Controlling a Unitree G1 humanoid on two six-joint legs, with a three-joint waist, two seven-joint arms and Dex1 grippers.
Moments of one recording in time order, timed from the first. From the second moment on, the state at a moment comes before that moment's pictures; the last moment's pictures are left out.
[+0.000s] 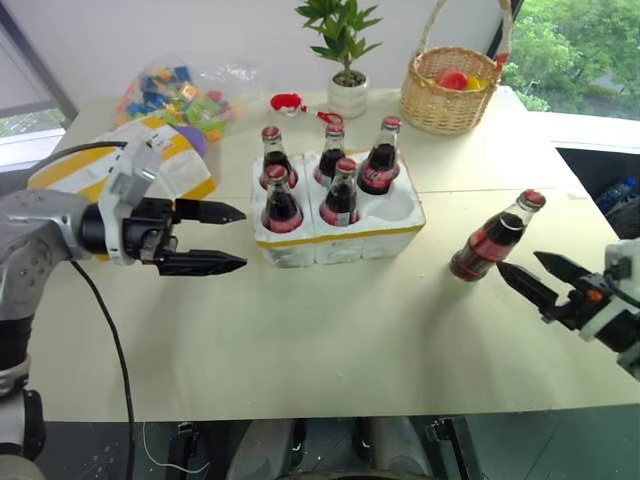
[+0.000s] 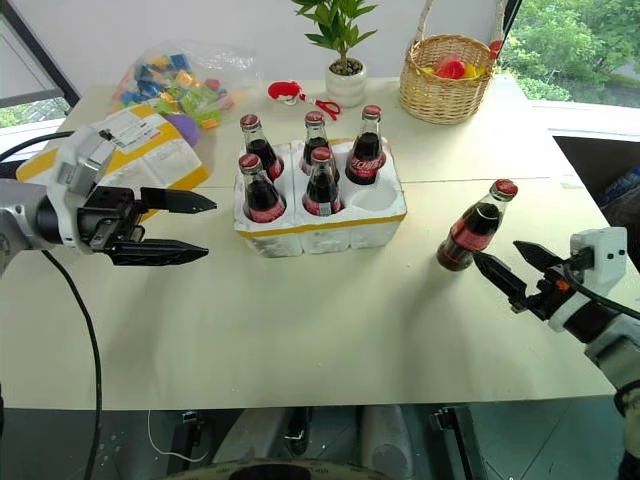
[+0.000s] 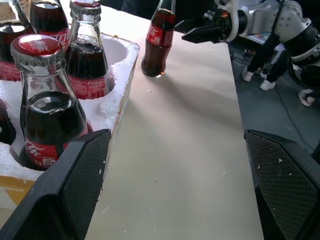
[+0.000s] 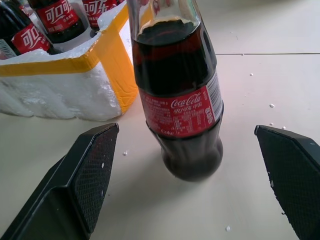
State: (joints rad) left arm -0.53 0.98 0.15 -0.18 -0.82 0.82 -1.32; right arm 0.10 -0.65 -0.66 -0.39 0.73 0.79 0.65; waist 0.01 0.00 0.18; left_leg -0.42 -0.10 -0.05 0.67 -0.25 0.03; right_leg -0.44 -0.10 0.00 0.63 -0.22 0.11
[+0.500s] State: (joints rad) left arm -0.52 0.97 0.15 -0.24 -0.85 0.85 -1.27; right arm -0.12 -0.64 -0.46 -0.13 0.66 0.67 0.65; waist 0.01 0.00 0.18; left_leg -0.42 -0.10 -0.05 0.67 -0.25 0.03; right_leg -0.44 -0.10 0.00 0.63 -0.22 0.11
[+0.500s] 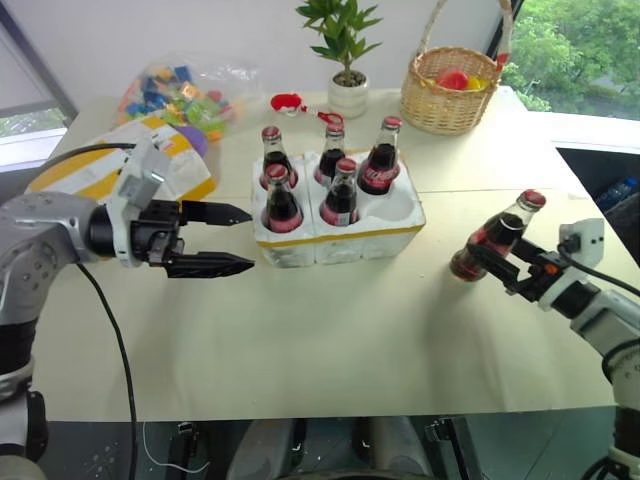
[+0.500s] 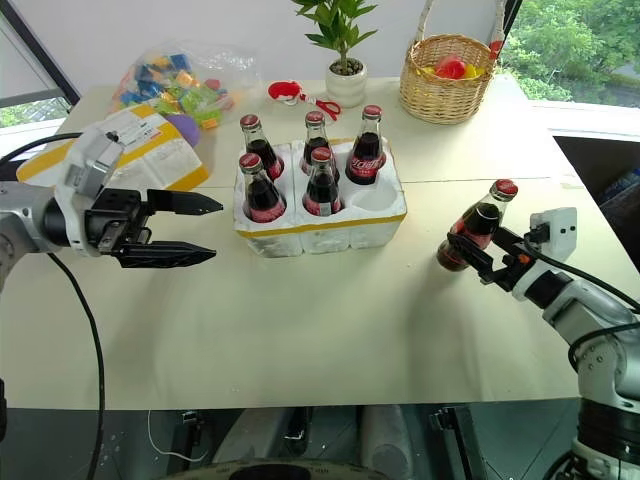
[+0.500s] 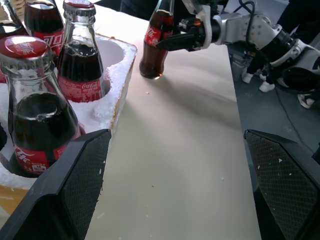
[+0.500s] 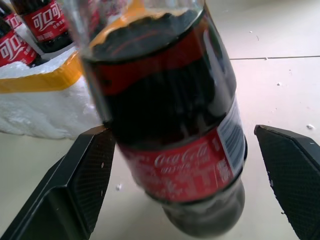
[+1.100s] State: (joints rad) left arm -0.51 0.96 0.15 -0.25 -0.86 0.85 -1.24; right arm -0.41 -0.67 -0.46 -0.20 0.85 0.77 0.60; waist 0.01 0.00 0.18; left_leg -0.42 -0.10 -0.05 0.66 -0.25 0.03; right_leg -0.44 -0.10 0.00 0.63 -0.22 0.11
